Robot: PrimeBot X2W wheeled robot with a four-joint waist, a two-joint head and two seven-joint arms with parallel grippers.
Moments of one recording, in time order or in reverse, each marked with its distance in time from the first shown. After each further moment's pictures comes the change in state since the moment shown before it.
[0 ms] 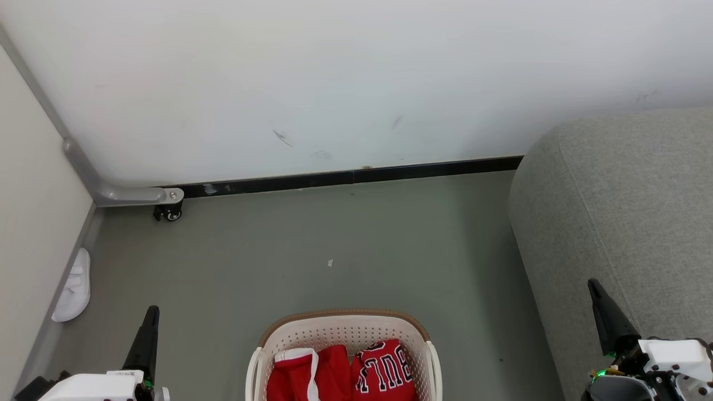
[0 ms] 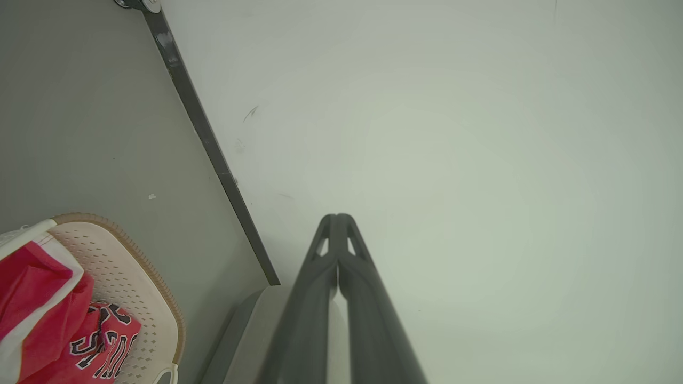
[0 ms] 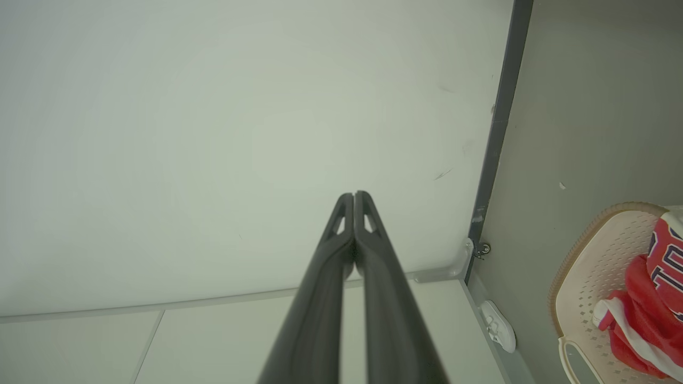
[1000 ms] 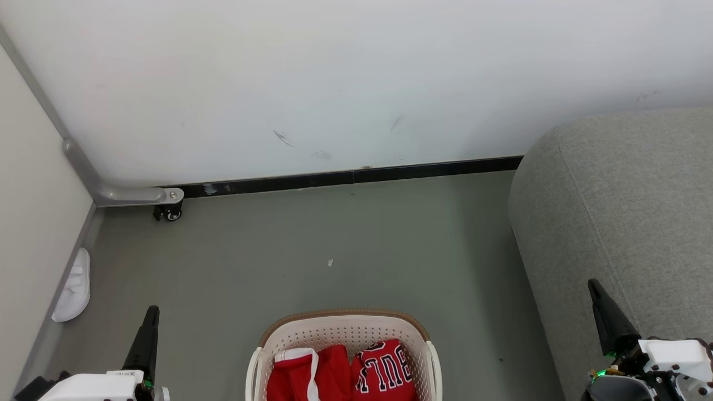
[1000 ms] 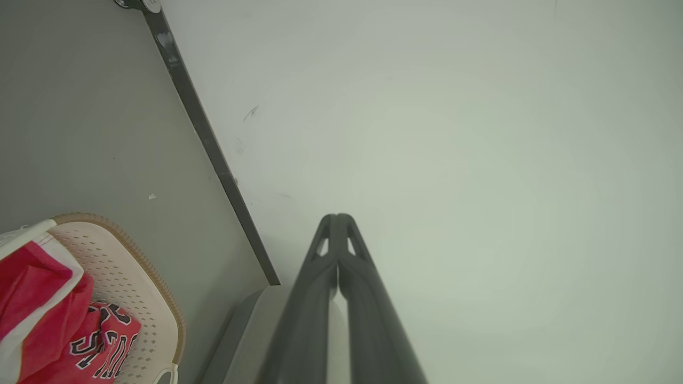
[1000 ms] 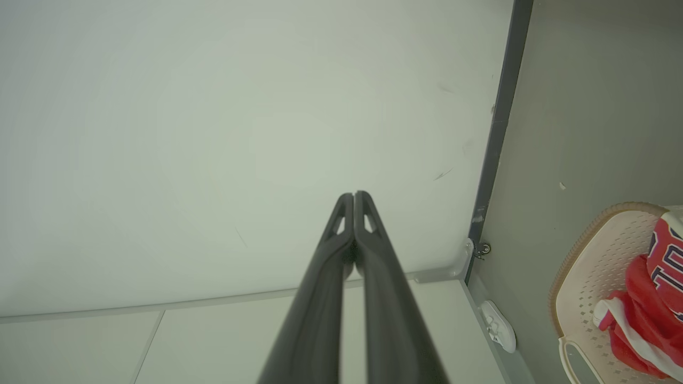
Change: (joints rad) left arm 0.000 0.000 0.000 0.000 0.000 0.000 0.000; right arm 0.000 0.001 -0.001 0.000 0.000 0.000 0.000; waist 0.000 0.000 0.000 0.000
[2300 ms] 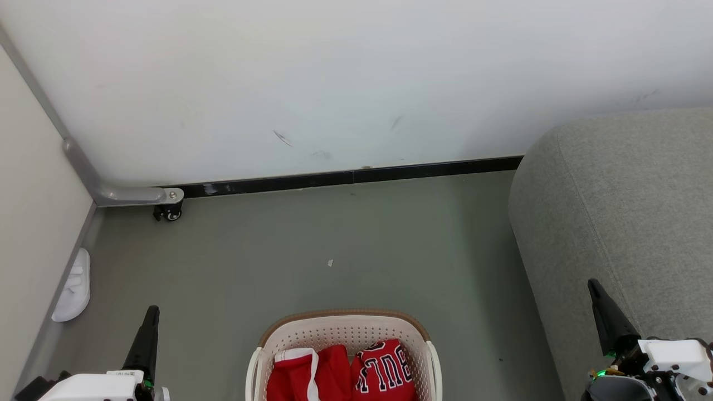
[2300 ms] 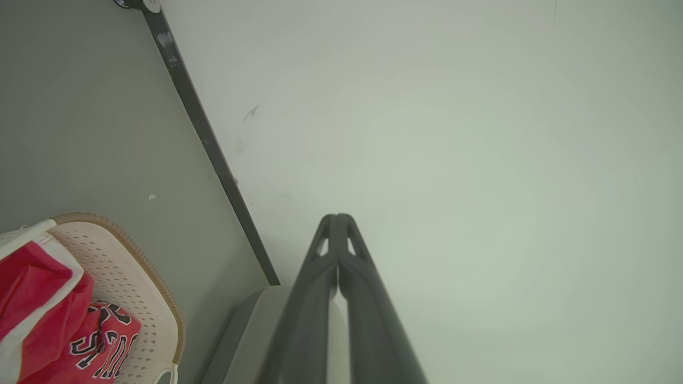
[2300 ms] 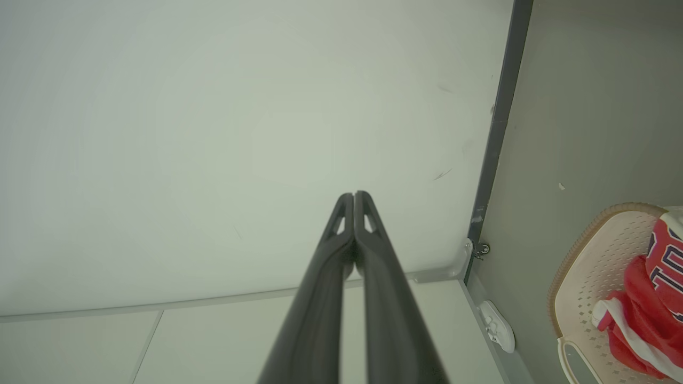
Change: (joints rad) left arm 0.000 0.000 0.000 0.000 0.000 0.000 0.000; right arm 0.000 0.001 -0.001 0.000 -0.004 0.000 0.000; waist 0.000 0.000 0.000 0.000
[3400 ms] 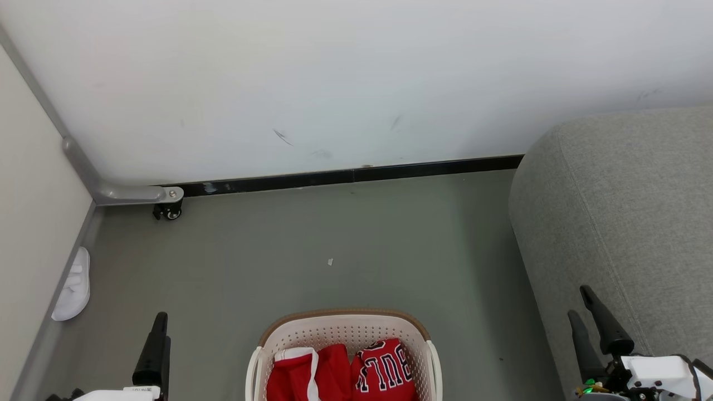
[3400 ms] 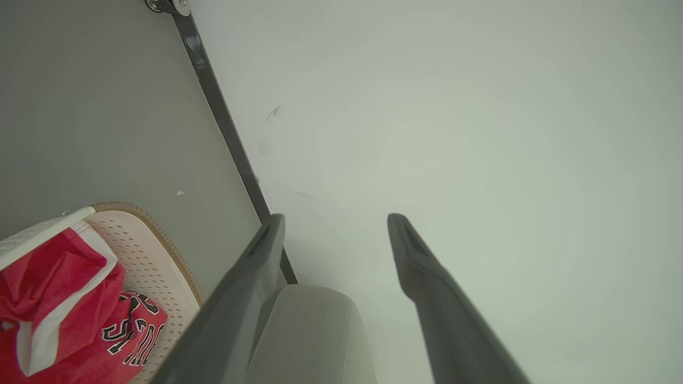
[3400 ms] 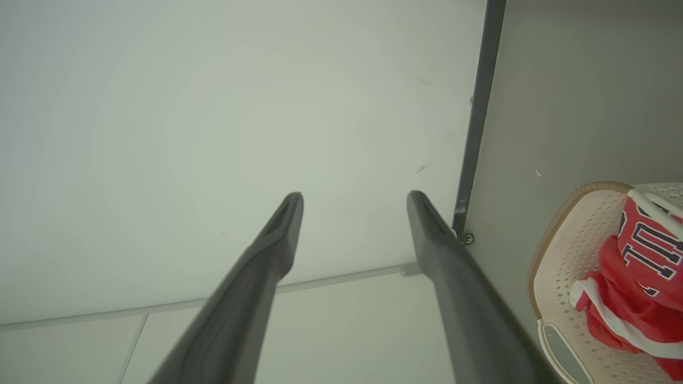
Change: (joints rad) left arm 0.041 -0.026 -0.027 0.008 0.041 0.002 -0.063; right arm 0.043 0.024 0.034 -0.006 -0.016 0.000 -0.032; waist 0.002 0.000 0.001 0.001
